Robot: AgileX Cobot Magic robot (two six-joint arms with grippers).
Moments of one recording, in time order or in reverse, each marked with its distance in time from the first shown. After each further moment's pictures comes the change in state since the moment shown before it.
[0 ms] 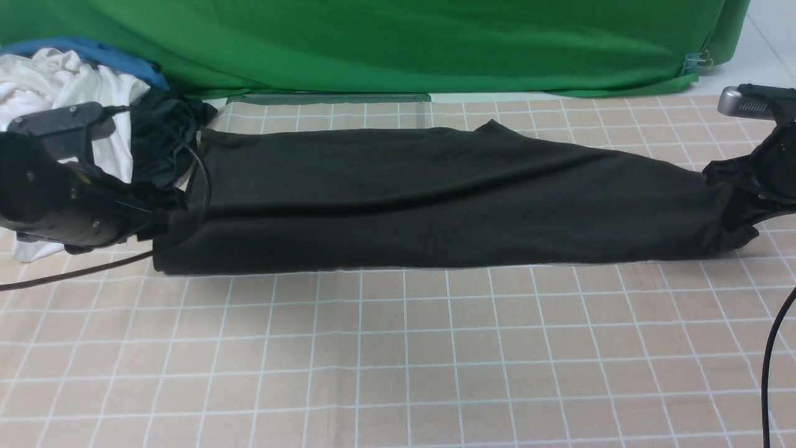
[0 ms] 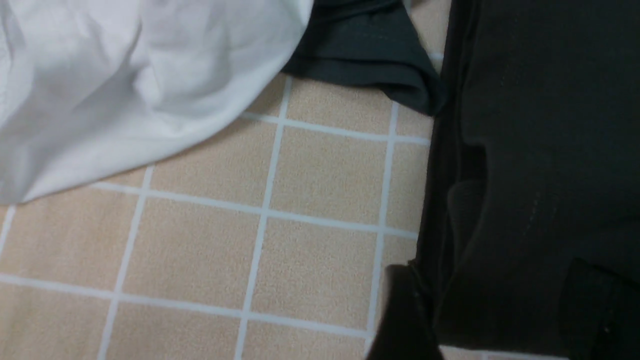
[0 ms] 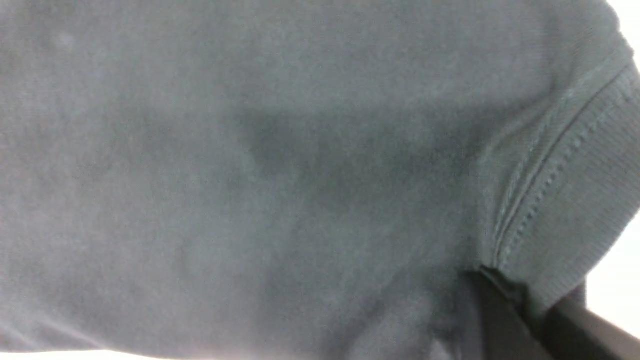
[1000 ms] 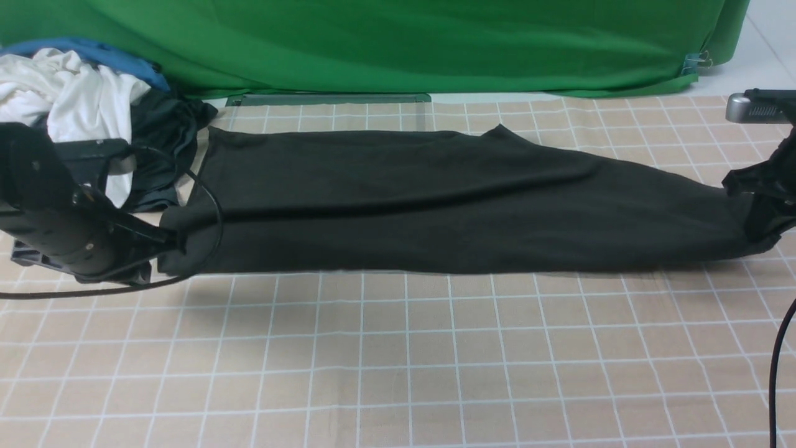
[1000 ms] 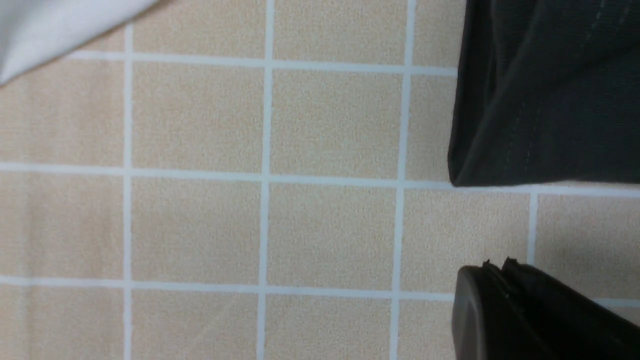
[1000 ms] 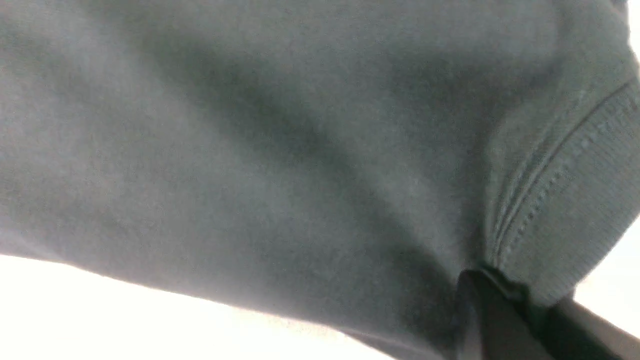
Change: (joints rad) right arm 0.000 -0.057 0.000 -0.079 0.158 -0.047; left arm 0.000 -0.010 -0.041 0.007 0.286 0.130
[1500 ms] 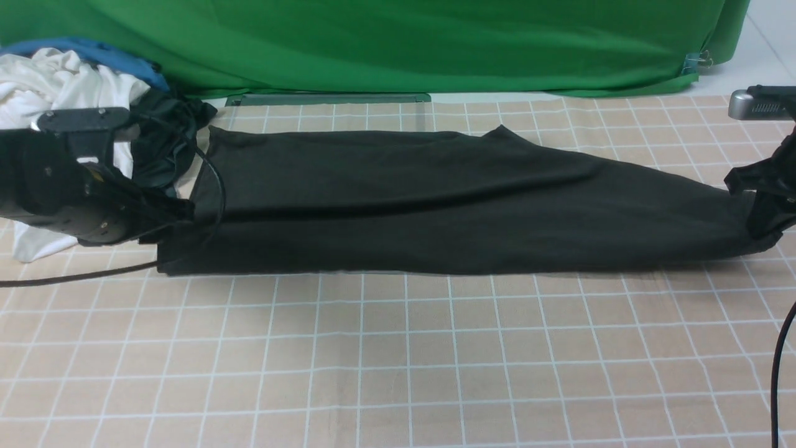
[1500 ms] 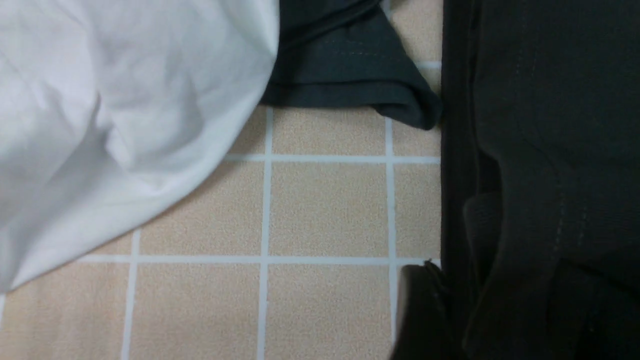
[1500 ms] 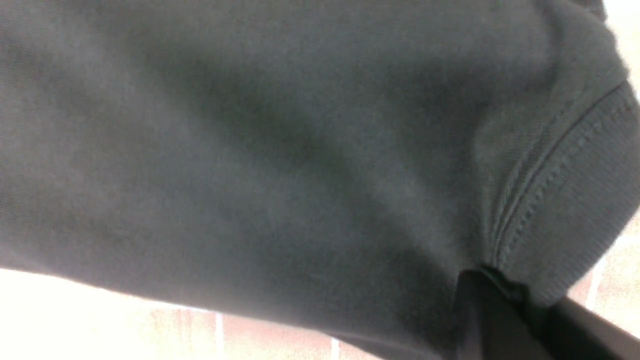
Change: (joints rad) right arm -0.001 -0.002 0.000 -0.003 -0.014 0.000; left arm 0.000 0.079 -0.001 -0.019 -0.293 0.042
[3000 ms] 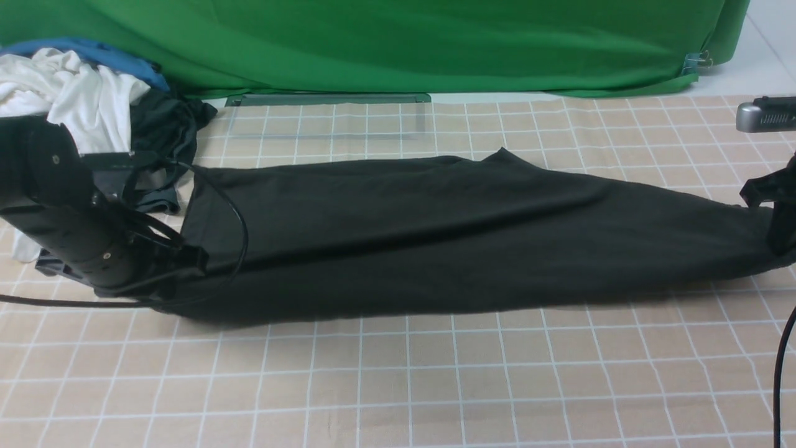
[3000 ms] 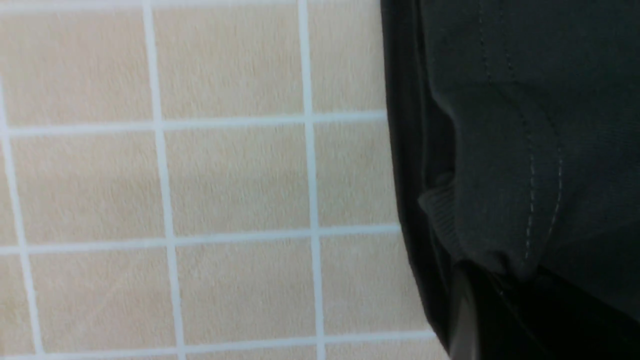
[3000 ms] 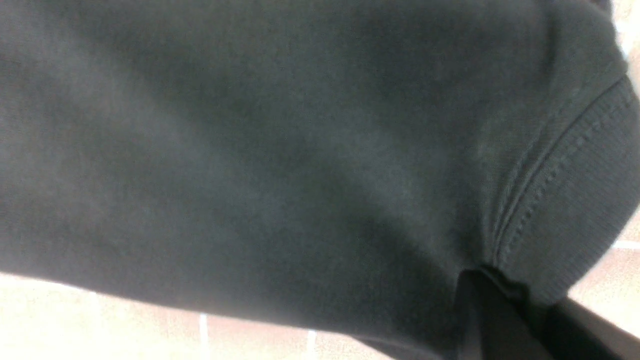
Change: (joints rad) right arm 0.001 -0.023 0.000 -0.062 0.124 -0.002; left arm -0.050 -0.065 -0.009 -0.044 0.424 0.043
